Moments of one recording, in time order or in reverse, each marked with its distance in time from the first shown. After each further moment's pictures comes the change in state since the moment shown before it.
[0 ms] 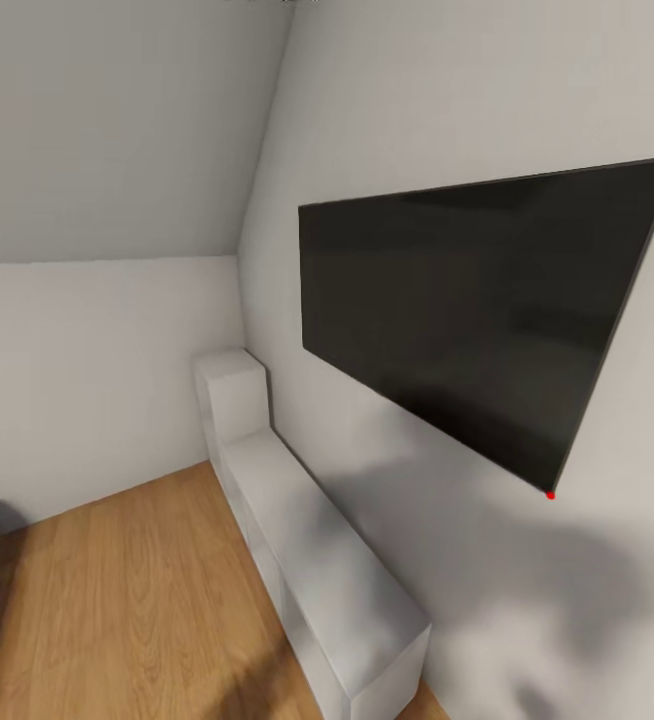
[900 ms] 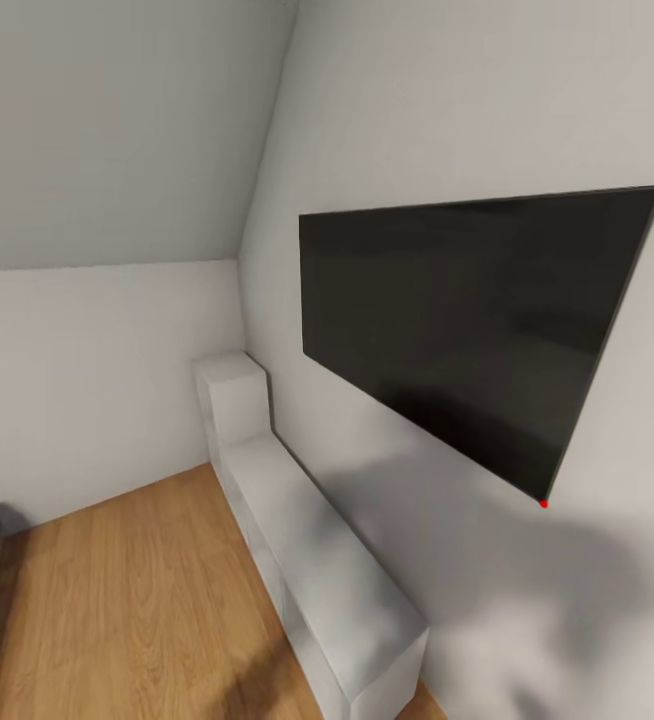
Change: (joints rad) left arm 0.000 -0.001 0.000 0.000 -0.001 0.000 0.000; right arm 0.000 -0.001 0.002 -0.001 0.004 -0.020 0.000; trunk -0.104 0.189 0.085
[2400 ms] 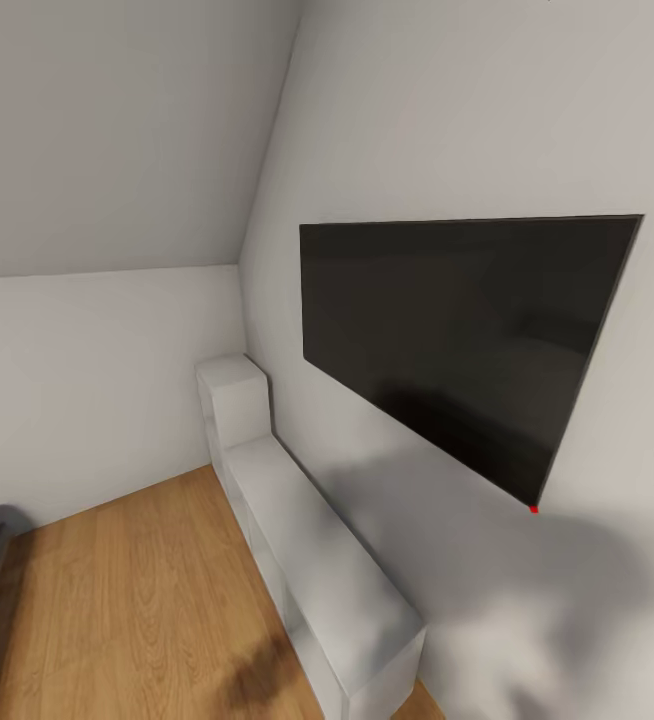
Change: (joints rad) left arm 0.000 -0.002 0.000 0.000 0.000 -0.040 0.000; right arm -0.001 0.000 0.001 0.001 -0.001 -0.010 0.000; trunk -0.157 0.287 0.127
